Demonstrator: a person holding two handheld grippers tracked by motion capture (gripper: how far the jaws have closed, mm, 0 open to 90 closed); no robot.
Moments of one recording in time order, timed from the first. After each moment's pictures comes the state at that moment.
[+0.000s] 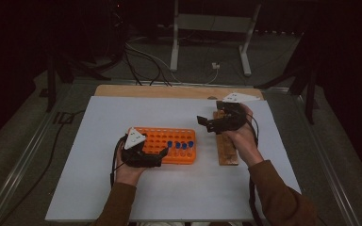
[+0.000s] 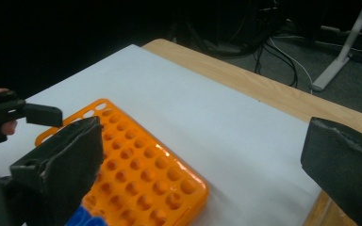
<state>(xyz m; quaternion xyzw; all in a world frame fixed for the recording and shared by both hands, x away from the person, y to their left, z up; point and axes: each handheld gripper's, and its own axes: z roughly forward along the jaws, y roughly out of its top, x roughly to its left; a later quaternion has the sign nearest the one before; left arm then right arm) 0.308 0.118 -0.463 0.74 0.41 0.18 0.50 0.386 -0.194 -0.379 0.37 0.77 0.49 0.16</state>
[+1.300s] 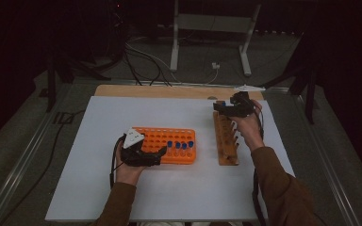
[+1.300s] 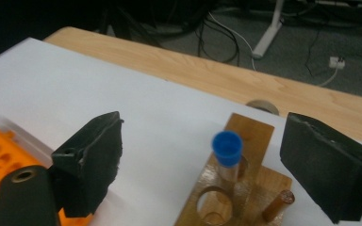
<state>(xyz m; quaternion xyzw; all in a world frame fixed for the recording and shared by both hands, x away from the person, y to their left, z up) 0.311 0.121 -0.468 0.73 0.42 0.18 0.50 0.461 -0.243 -0.423 0.48 0.75 0.43 0.19</state>
